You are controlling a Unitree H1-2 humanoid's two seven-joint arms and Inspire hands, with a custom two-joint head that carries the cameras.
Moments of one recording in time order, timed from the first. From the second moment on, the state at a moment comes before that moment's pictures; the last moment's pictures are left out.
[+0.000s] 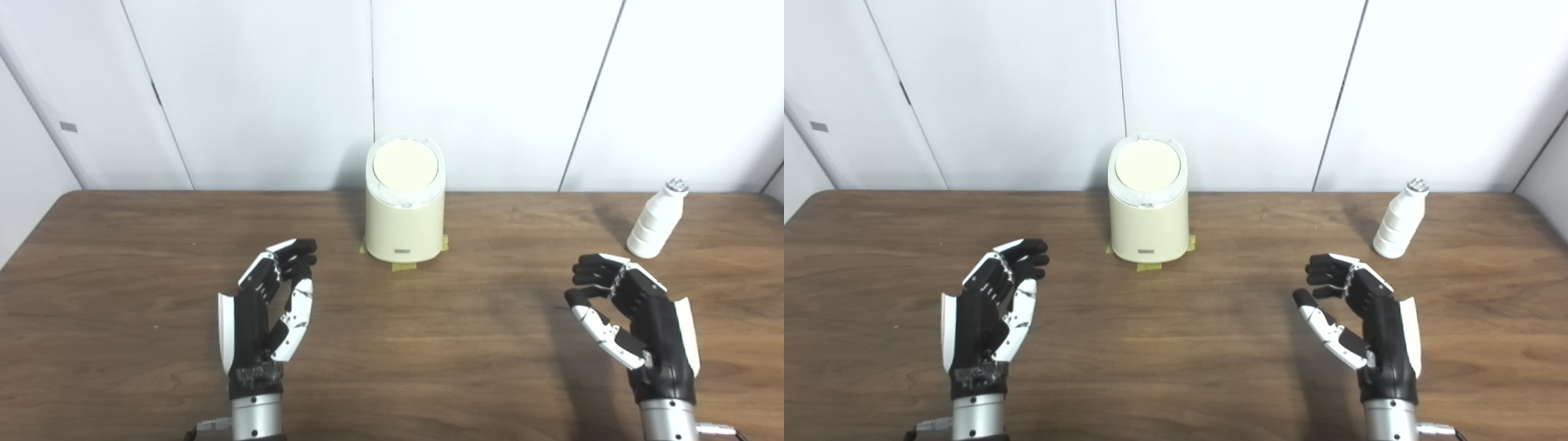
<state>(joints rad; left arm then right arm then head) 0.13 -0.08 -0.07 -0.33 0.29 -0.21 0.27 0.08 -0.05 -0.06 -0.30 -0.17 -0.07 -0.09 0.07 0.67</state>
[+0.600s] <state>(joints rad) 0.13 -0.08 -0.07 -0.33 0.29 -0.21 0.26 0.08 -0.05 -0.06 -0.30 -0.17 -0.07 -0.09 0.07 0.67</state>
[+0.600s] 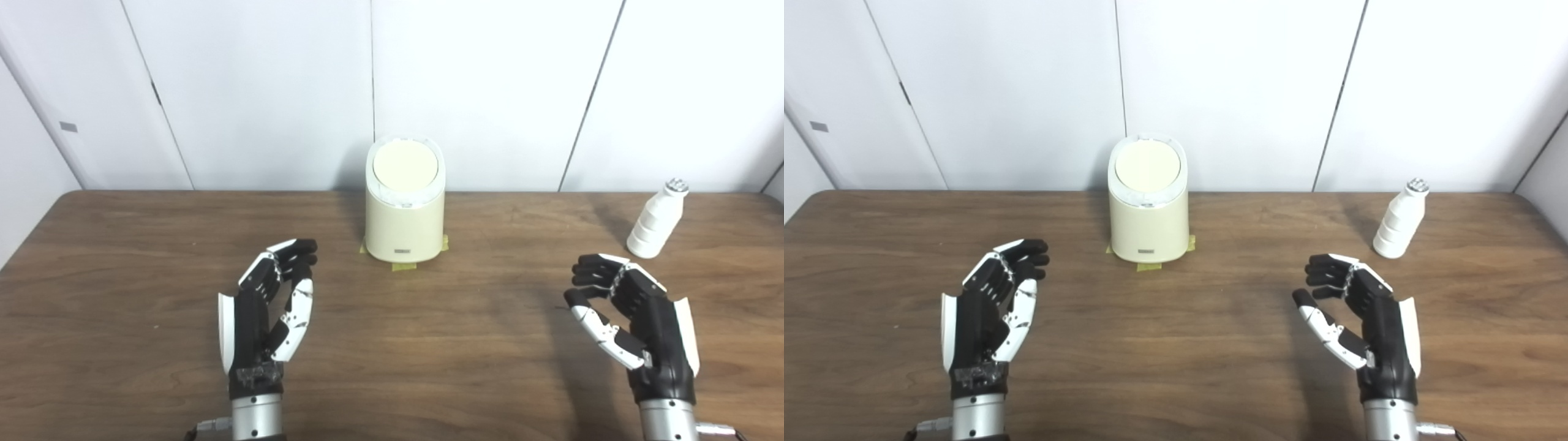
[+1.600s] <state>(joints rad) 0.06 -0.03 0.01 -0.48 0.34 0.07 0.13 0.04 -0.03 -0.05 -0.15 -0.18 -0.17 -0.12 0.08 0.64</state>
